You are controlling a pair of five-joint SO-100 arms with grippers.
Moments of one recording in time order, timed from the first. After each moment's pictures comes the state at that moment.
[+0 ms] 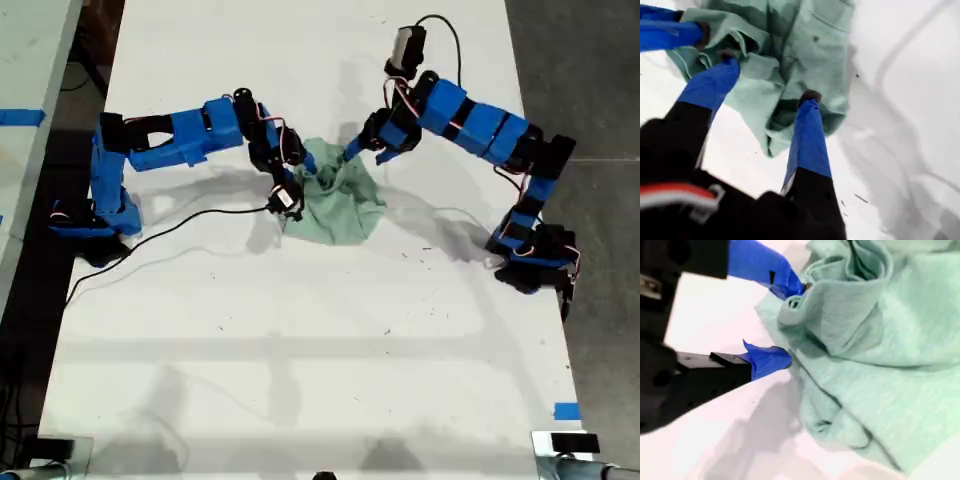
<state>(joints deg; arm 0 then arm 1) -29.4 70.3 62.8 76.7 7.6 35.1 84.9 62.8 92.9 -27.9</state>
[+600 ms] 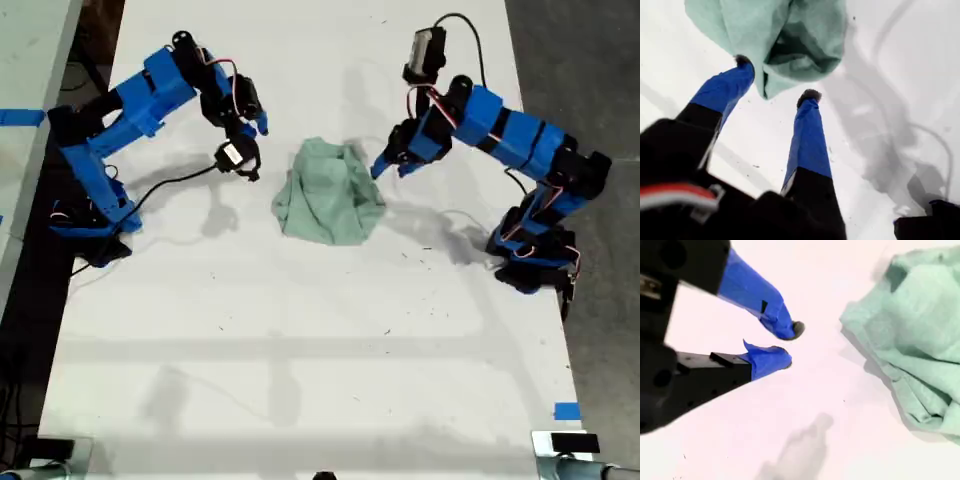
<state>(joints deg) -38.1 95.0 67.3 91.2 16.7 26.5 107.8 78.4 98.9 -28.6</state>
